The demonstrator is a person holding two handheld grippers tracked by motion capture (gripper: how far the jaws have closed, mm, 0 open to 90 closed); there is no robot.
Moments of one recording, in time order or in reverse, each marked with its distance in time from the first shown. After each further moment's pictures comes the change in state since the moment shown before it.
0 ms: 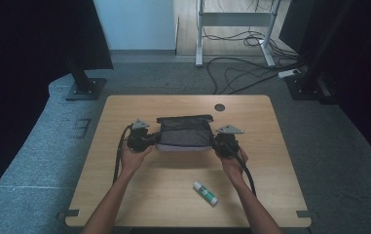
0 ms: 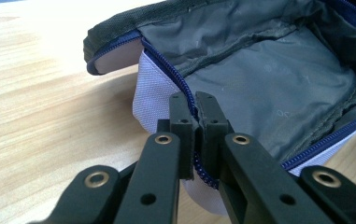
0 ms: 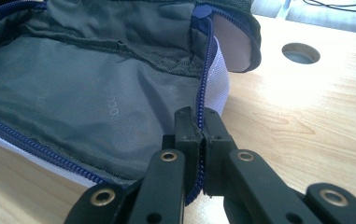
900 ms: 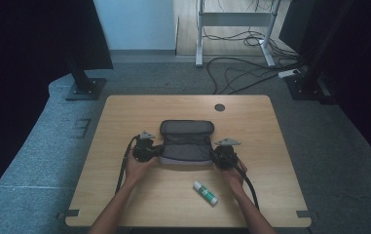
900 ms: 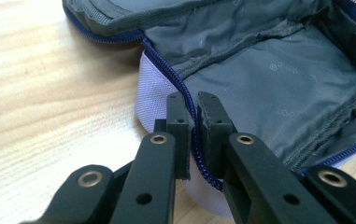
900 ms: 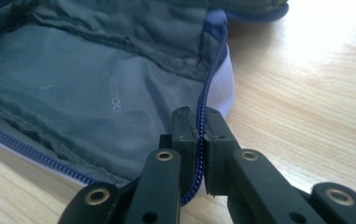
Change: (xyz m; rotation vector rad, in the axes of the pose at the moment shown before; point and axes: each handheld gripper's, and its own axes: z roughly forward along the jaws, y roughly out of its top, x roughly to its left) left arm -0.001 -0.041 0.034 0.127 -0.010 -0.021; right arm 0.000 -0.050 0.018 0.125 0.028 0.019
